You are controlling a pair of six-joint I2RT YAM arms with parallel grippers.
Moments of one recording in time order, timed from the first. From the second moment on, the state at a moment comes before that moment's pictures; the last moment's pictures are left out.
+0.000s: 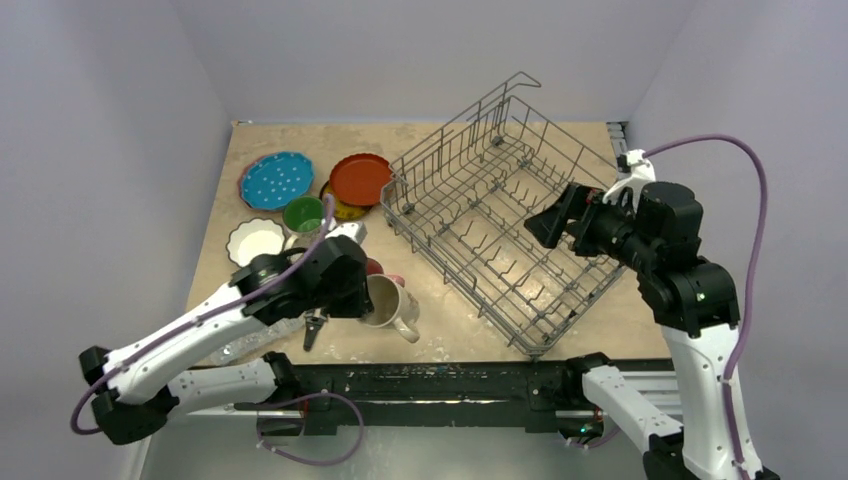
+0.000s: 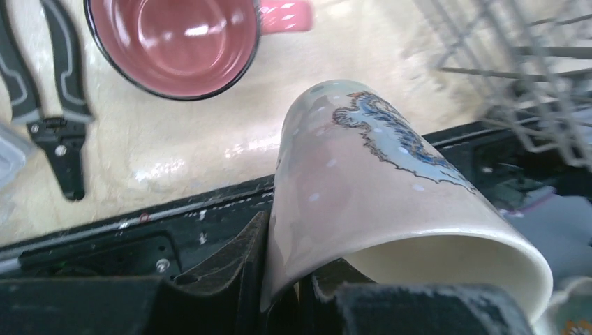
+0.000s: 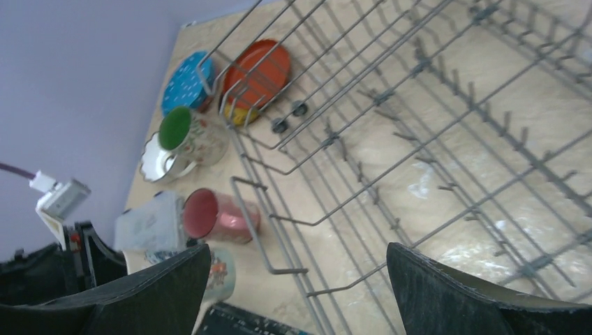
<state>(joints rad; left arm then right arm) -0.98 1.04 1.10 -1.14 -0.16 -0.93 0.21 0.85 1.41 -1.01 -0.19 0.46</state>
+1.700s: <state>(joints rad) -0.79 1.04 1.28 -0.13 -0.14 -0.78 0.56 1.15 1.19 0.24 -0.71 1.72</state>
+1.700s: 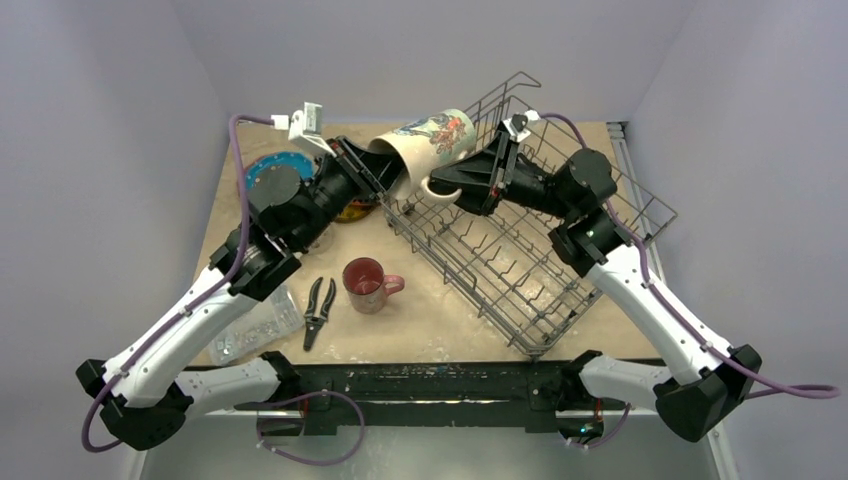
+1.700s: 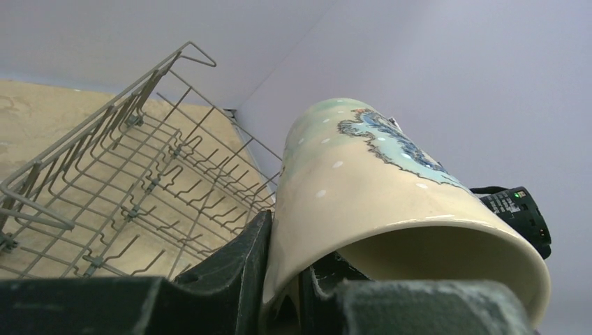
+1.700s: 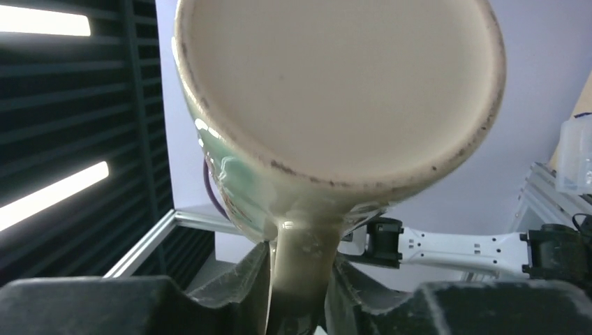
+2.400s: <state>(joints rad) -0.77 1.04 1.39 -0.38 -0.13 -0.76 0.53 1.12 1.10 0.19 -0.61 1.68</state>
